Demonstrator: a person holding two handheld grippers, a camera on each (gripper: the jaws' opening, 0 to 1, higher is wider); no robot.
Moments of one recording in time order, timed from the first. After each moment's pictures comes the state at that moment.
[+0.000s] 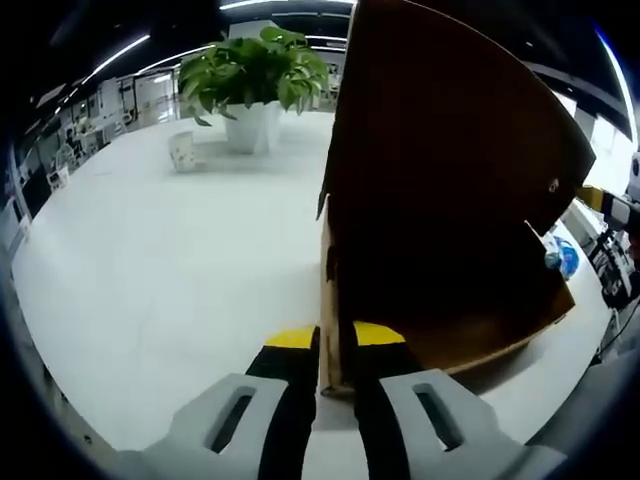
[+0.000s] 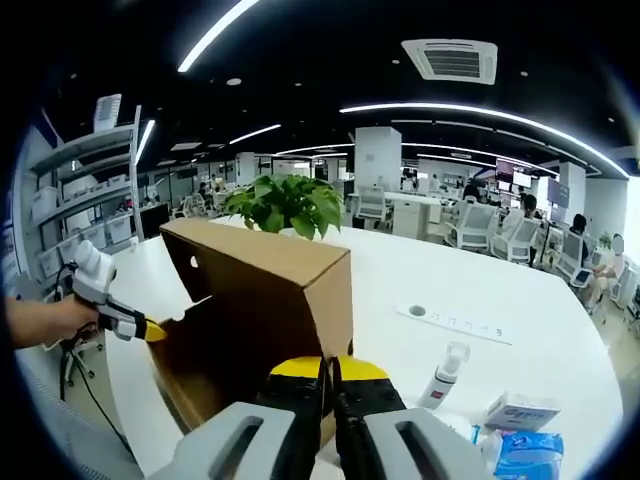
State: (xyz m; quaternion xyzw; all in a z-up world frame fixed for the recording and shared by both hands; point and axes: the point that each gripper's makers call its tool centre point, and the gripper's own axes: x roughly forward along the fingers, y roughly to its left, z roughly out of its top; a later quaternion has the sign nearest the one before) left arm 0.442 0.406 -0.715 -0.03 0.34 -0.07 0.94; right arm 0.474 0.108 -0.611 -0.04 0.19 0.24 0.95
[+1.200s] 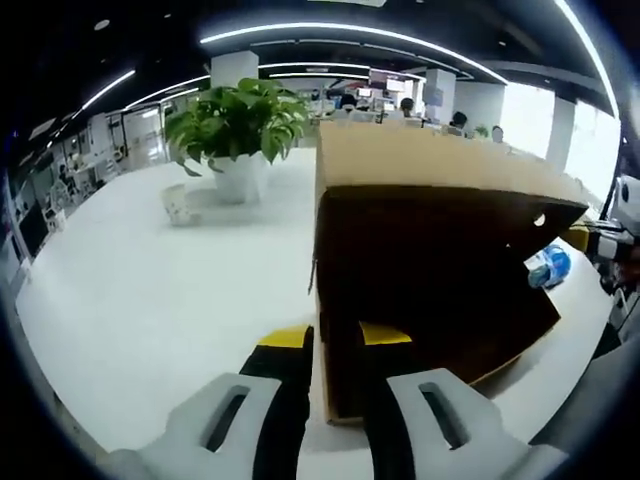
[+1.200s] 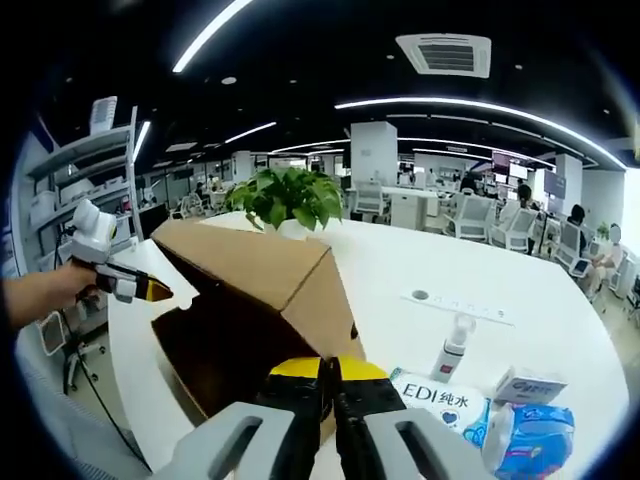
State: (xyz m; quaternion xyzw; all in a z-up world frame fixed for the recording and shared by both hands) left arm 0.459 0.401 -0.662 0.00 0.28 -0.10 0.95; right arm 0.450 0.109 -0.630 -0.03 0.20 0.23 0.95
